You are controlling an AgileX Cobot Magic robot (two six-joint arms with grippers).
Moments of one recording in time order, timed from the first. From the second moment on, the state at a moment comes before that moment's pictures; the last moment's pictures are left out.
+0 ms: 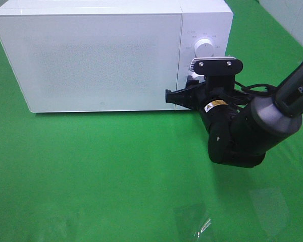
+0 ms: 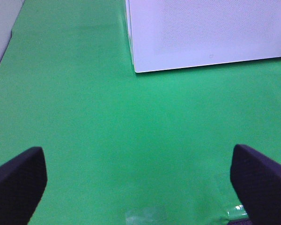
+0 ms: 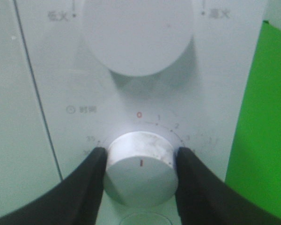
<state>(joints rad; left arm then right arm) 0.02 0.00 -0.52 -0.15 1.08 0.17 0.62 2.12 -0.80 0.63 -1.21 -0.16</state>
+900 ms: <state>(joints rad) 0.02 0.00 -0.52 -0.15 1.08 0.17 0.62 2.12 -0.79 0.58 -1.23 1.45</state>
